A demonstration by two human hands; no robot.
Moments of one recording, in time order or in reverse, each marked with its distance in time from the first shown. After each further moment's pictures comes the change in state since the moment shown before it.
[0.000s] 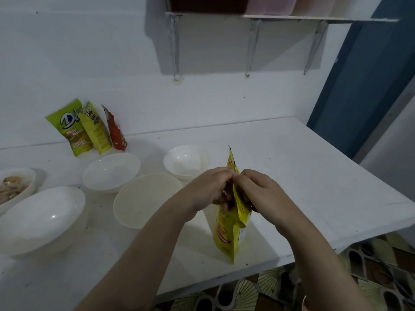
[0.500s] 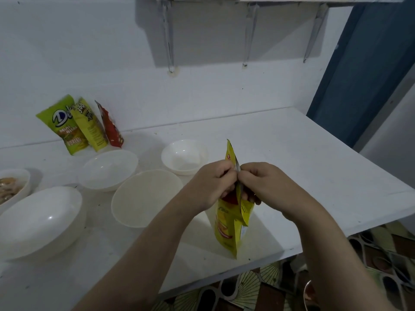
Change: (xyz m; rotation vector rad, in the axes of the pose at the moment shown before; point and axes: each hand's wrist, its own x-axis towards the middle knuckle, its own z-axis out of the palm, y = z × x) left_hand 0.007 -0.010 0.002 0.183 0.093 0.268; right_hand 0.005 -0.015 -0.011 -0.061 -0.135 -0.022
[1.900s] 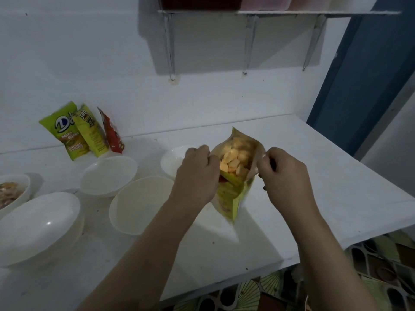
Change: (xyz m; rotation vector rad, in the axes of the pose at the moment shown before) left_hand 0.011 0.014 -0.009 0.276 0.459 -0.063; right_hand 0.012 0.014 -0.011 -0.249 0.614 -0.107
